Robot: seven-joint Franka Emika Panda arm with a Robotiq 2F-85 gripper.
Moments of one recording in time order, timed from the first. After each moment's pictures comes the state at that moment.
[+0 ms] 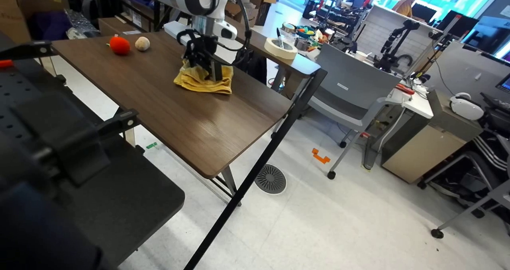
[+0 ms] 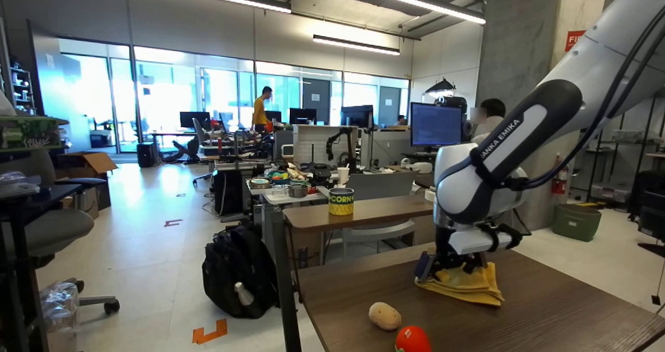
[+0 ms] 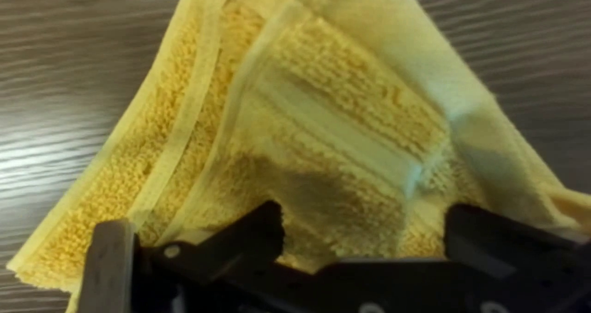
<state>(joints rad) 0.13 1.13 -0.06 -1.37 -0.03 2.48 0.24</state>
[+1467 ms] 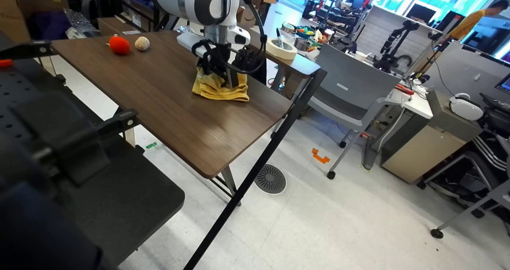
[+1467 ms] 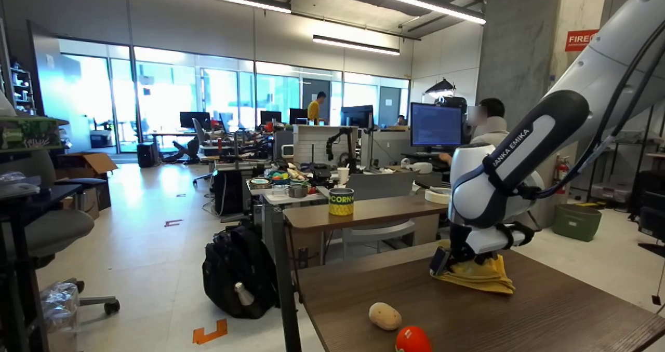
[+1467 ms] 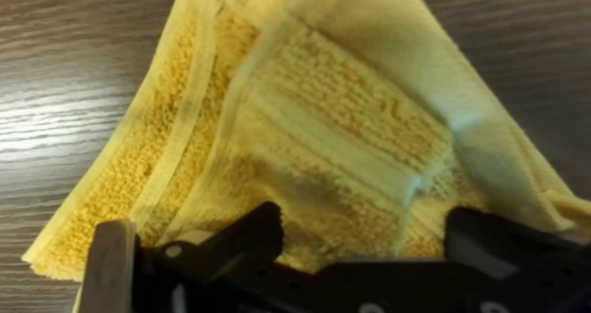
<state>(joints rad) 0.10 1.14 -0.11 -1.40 -0.04 2.59 0.16</state>
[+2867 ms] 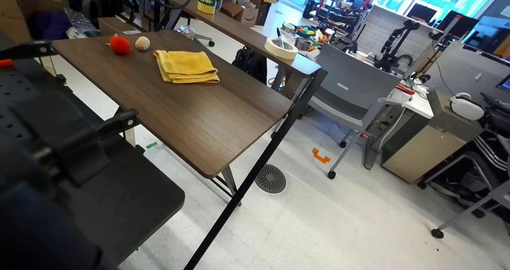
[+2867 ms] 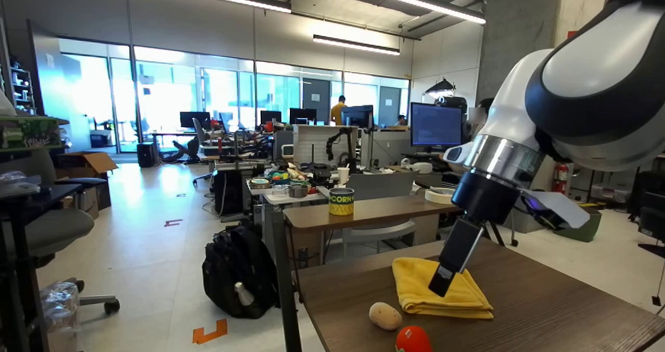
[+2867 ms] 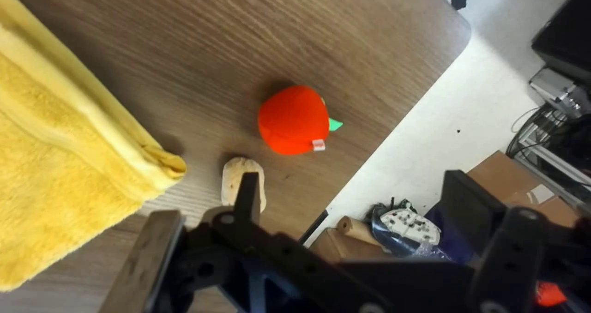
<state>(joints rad) -0.37 0.63 0.67 -2.24 -0.02 2.90 -0.43</state>
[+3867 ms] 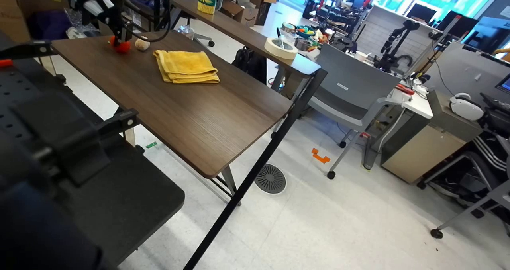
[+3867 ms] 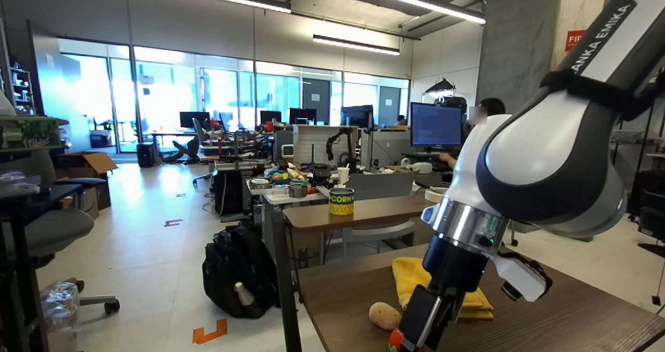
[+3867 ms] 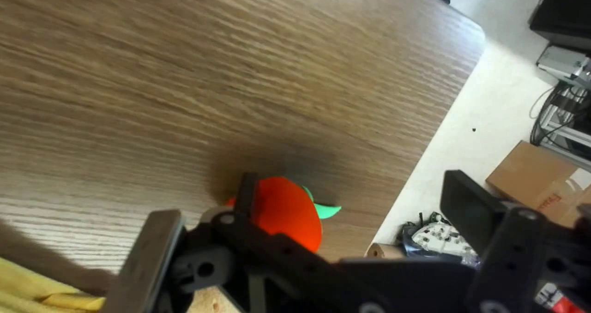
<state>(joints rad) -0.11 0.82 0.50 -2.09 0.05 2.92 -0.26</state>
